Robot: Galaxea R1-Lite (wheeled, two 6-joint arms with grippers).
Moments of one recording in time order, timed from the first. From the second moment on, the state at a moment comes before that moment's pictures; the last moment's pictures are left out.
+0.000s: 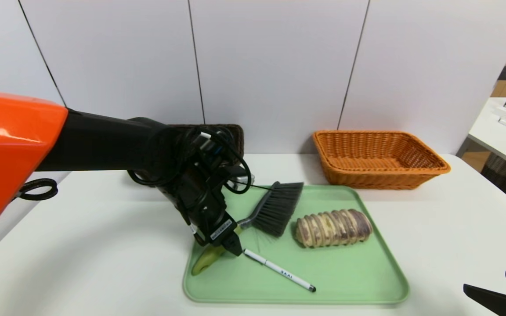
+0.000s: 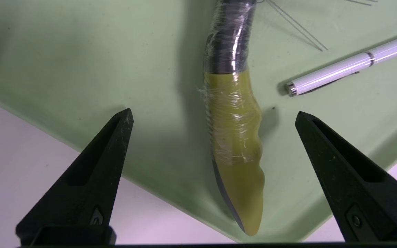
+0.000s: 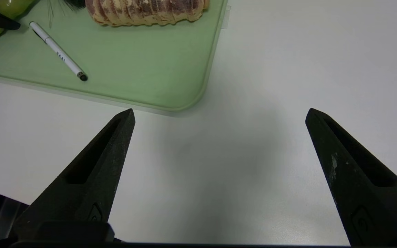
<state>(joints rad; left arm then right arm) -0.60 2.03 -1.54 0.66 -0.15 0.27 0.04 0.86 -0.47 0.23 0.27 0.04</state>
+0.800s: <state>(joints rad) -0.60 2.05 -1.55 0.66 -0.12 0.29 0.04 0.85 -0.46 0.23 0.27 0.04</state>
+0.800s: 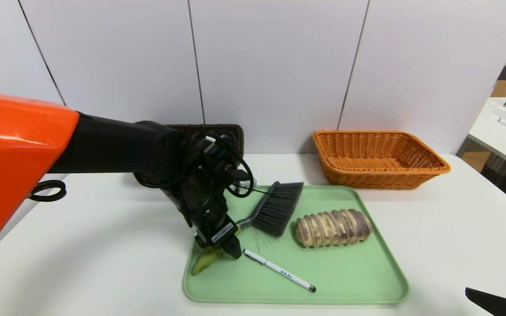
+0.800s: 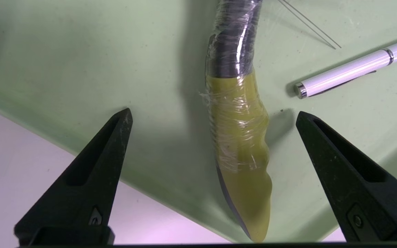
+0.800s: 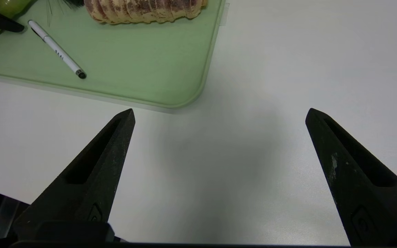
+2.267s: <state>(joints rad) -0.60 2.06 -1.55 0.66 -0.13 0.28 0.04 0.84 -0.46 0.23 0.27 0.04</state>
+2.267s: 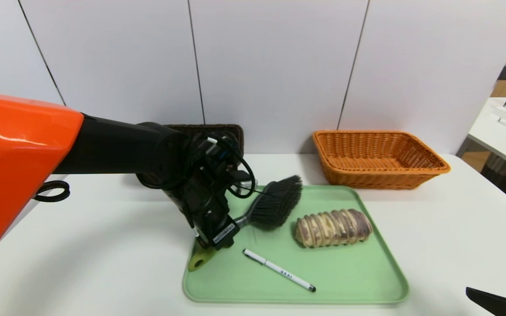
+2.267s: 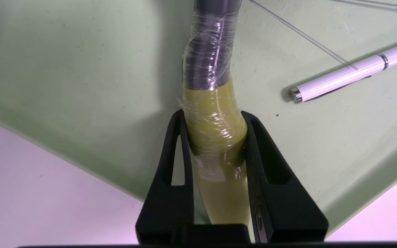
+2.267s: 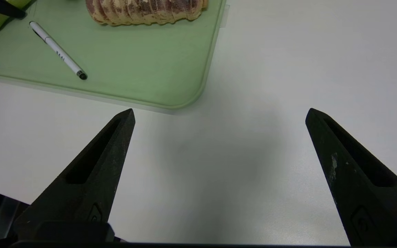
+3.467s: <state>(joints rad) -0.60 1.91 -1.55 0.66 -0.12 0.25 0.04 0.82 -0.46 0.23 0.27 0.04</state>
